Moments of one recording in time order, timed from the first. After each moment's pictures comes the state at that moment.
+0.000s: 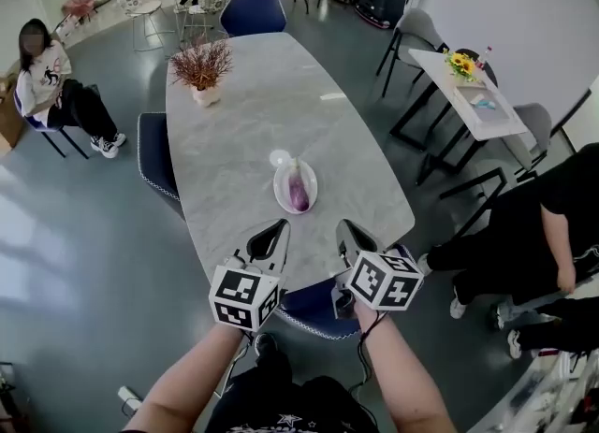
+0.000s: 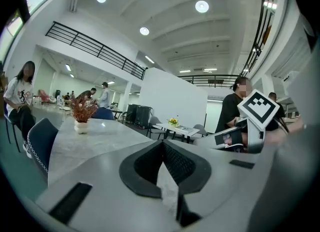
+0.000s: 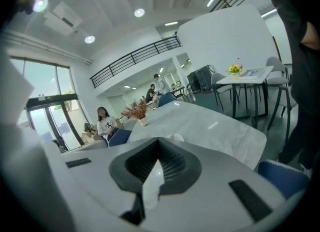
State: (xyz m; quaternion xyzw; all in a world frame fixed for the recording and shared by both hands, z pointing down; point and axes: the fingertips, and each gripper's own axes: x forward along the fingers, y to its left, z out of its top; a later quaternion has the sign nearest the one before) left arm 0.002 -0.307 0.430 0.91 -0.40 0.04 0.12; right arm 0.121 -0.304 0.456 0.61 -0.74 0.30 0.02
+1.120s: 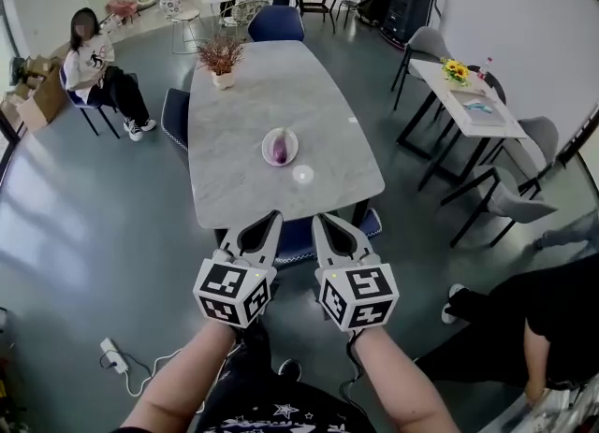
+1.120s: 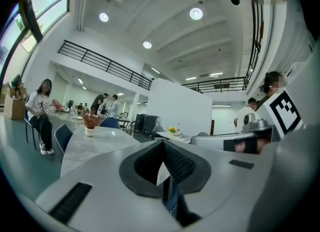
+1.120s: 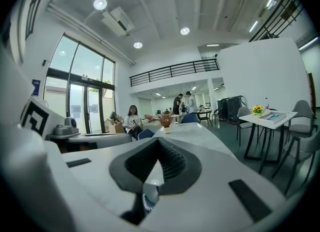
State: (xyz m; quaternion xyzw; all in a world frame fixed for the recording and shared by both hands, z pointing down) left arm 0.077 -0.079 0.360 0.88 -0.47 0.00 0.09; right arm 0.149 -0.077 0.361 0.52 -0.85 0.09 0.04
